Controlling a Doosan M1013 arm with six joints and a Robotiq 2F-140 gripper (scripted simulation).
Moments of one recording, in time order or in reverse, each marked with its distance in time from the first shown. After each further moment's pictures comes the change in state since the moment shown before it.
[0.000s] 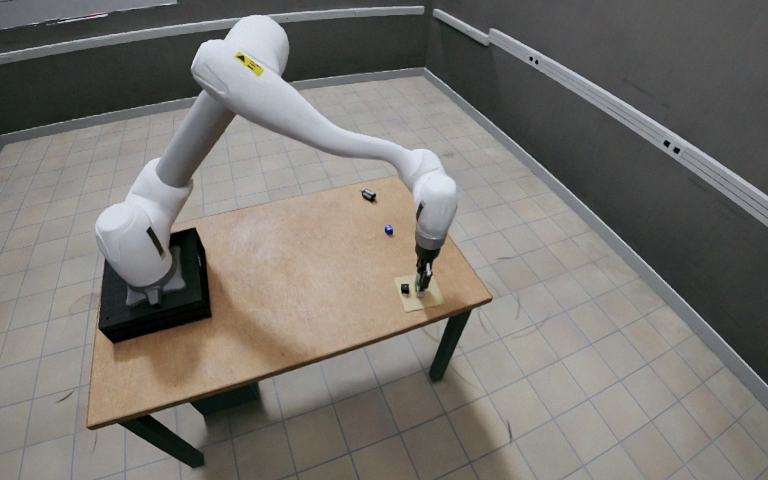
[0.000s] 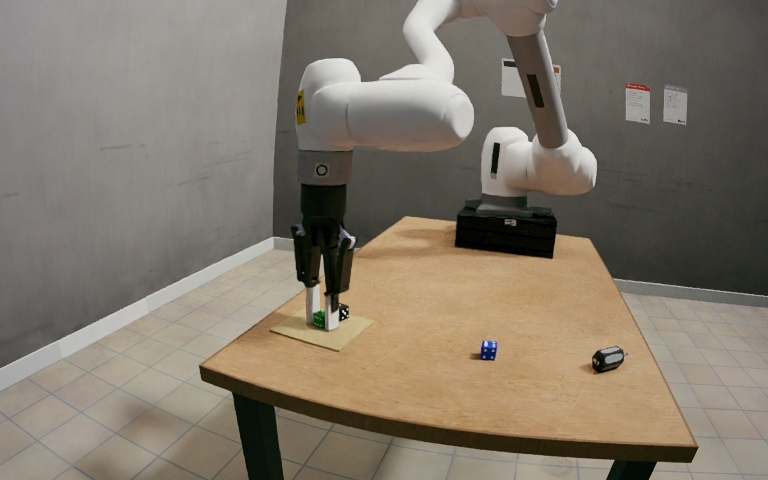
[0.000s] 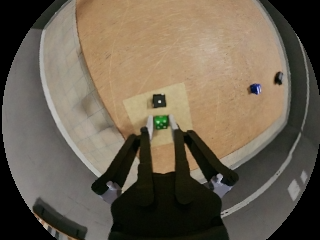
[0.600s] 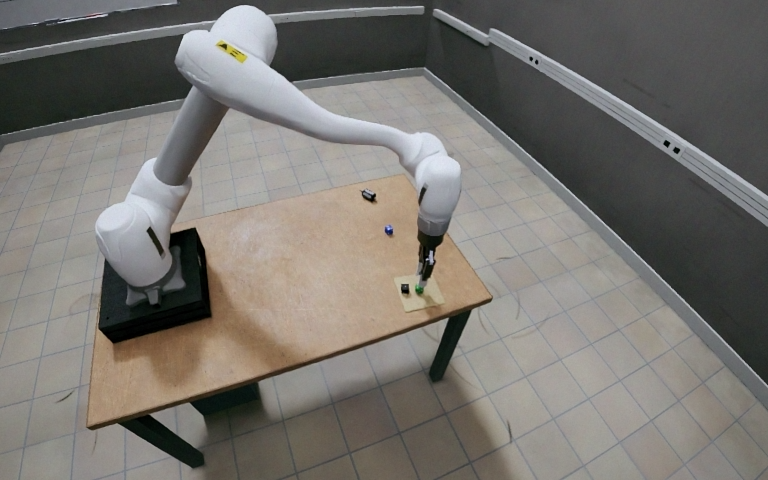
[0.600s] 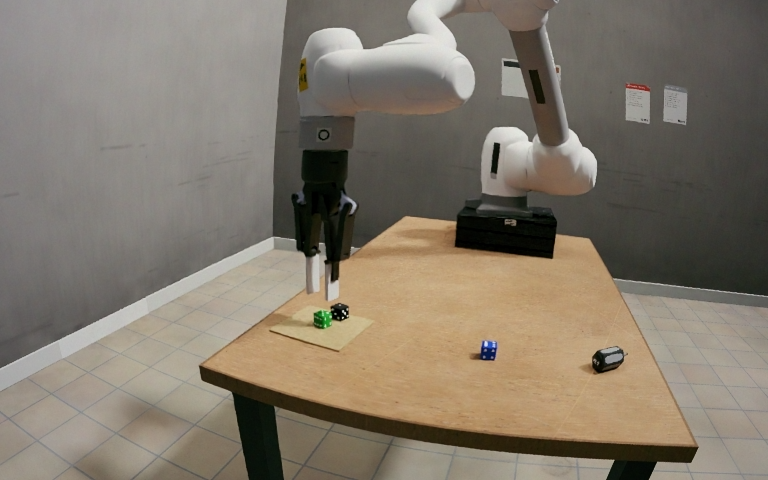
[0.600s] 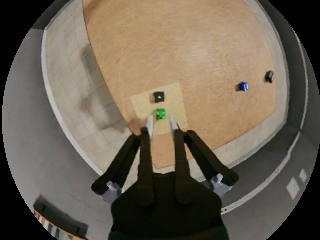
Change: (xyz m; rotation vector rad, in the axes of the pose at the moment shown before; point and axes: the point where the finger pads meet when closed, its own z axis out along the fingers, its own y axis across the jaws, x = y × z) arm 0.000 0.000 -0.055 0.000 0.000 0.000
